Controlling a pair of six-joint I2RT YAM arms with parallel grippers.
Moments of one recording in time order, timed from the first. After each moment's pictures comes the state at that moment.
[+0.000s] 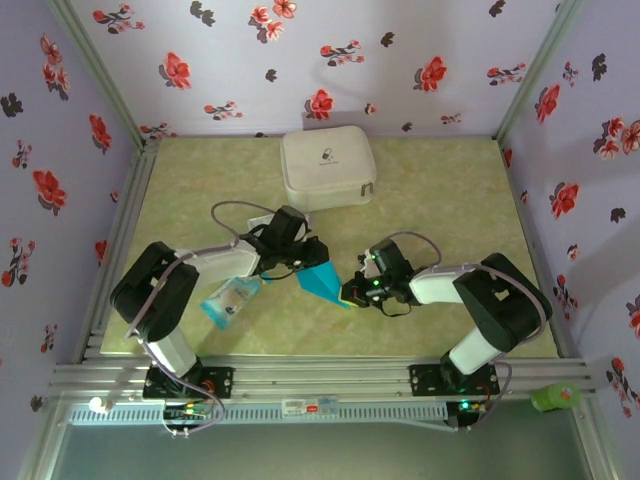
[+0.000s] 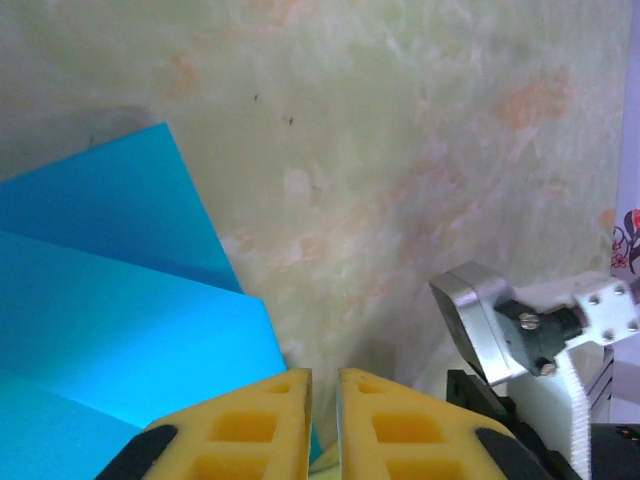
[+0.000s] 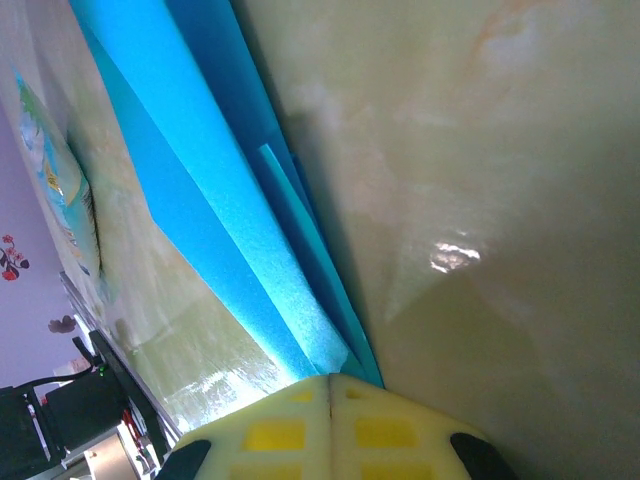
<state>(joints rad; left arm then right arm) -0.73 1.71 0.92 -0.03 0.34 -0.87 0.61 1.57 0.49 0.13 -0.62 0.89</state>
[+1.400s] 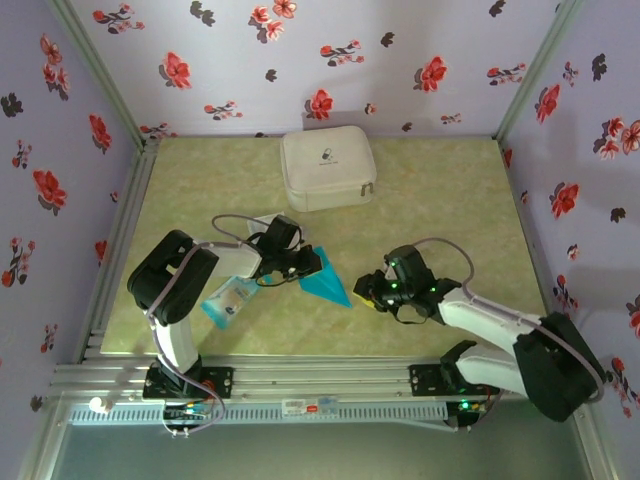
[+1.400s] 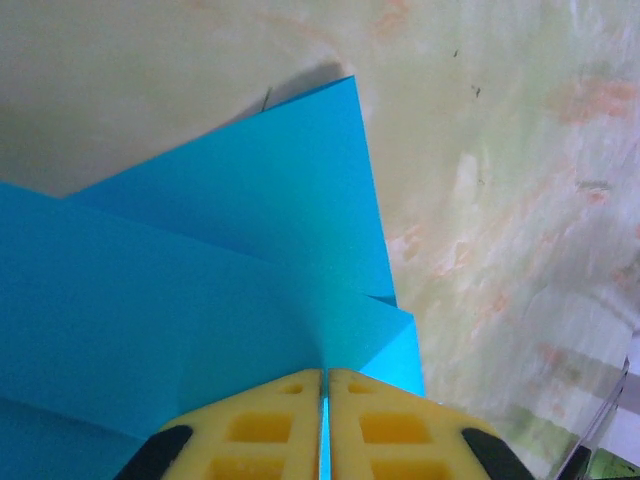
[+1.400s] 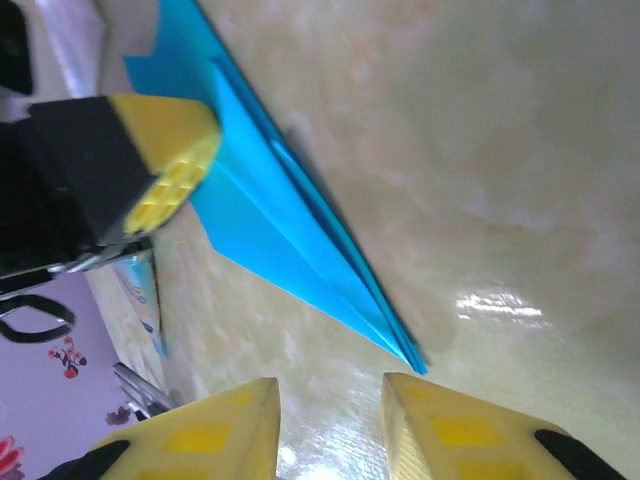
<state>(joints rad) -0.67 1.83 0.85 0.08 0.42 -0.91 0.61 1.17 0.40 -0.10 -0.46 1.14</state>
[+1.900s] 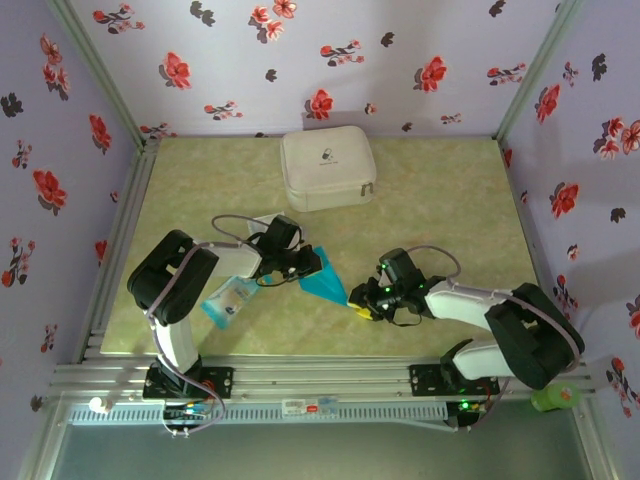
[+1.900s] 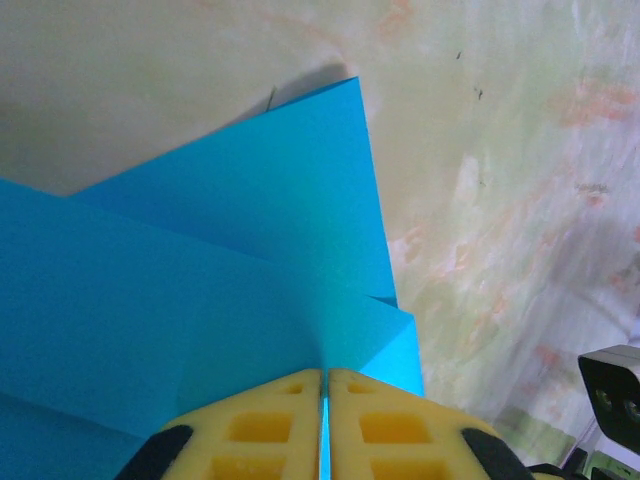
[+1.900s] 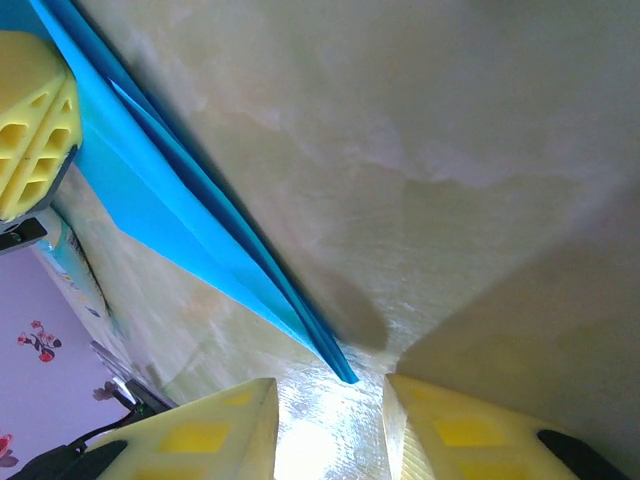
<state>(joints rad) -0.67 1.83 0.85 0.08 0.42 -0.92 0.62 1.34 0.40 -0.04 -0.54 1.17</state>
